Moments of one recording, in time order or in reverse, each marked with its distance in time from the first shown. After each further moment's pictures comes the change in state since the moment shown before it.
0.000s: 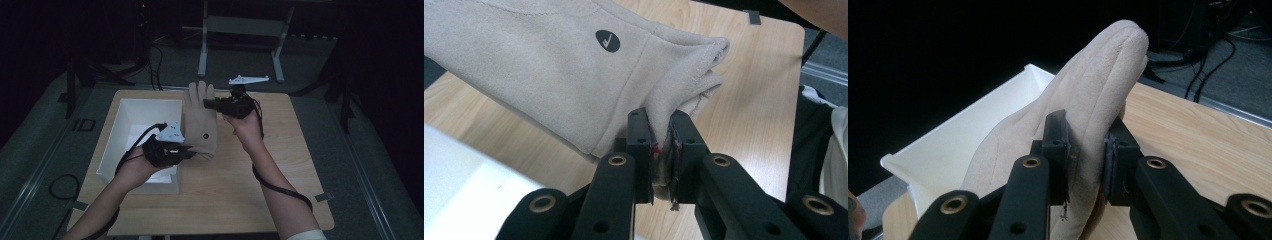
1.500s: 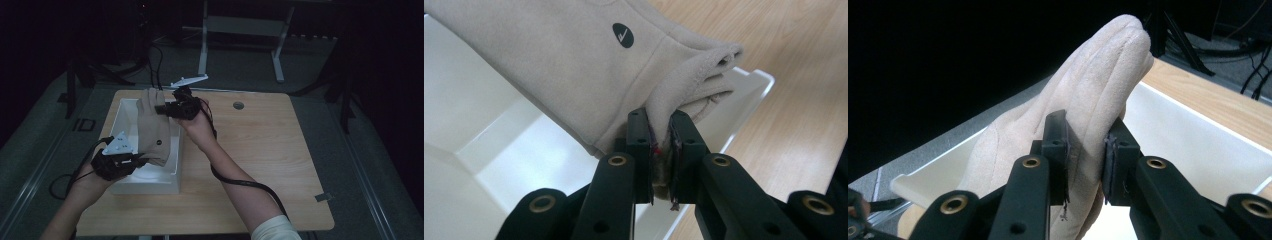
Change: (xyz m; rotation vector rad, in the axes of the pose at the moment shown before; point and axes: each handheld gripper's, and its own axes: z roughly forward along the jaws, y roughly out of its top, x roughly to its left) left arm 0.018 -0.092 -0.053 0.065 0.187 -0.136; right arm 0.064 0.011 0.115 0.111 0.085 -0.058
